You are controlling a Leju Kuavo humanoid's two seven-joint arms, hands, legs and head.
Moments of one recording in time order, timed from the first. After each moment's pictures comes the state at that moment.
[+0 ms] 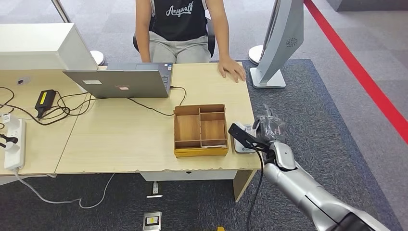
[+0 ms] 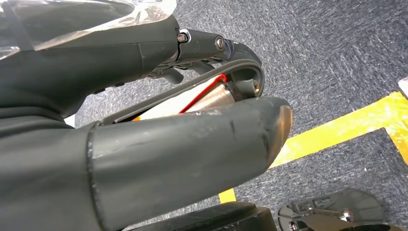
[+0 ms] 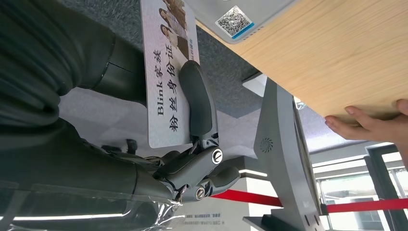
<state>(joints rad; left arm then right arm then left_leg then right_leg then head) -0.13 -0.01 -1.35 -0.25 0.65 0.57 0.11 -0.61 -0.30 0.81 -0.82 0.63 -0.53 0.42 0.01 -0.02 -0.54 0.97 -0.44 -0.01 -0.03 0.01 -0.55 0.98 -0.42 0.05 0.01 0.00</state>
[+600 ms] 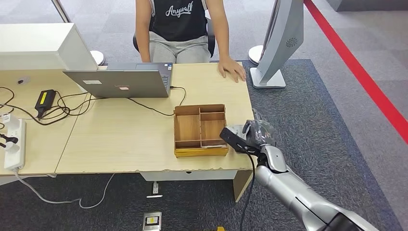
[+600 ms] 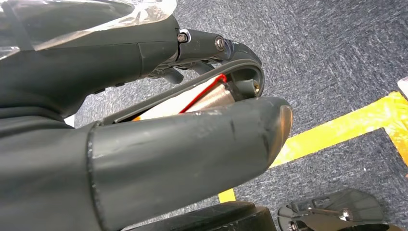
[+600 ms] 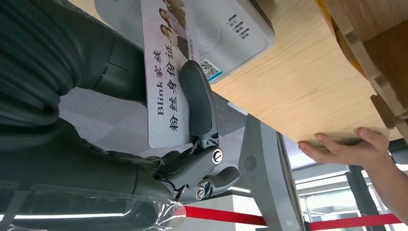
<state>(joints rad) -0.13 -0.01 -1.35 -0.25 0.65 0.57 0.11 -0.60 -0.22 0.82 -0.76 0.59 -0.54 0.35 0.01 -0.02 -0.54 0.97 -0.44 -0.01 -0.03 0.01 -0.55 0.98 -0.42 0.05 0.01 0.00</state>
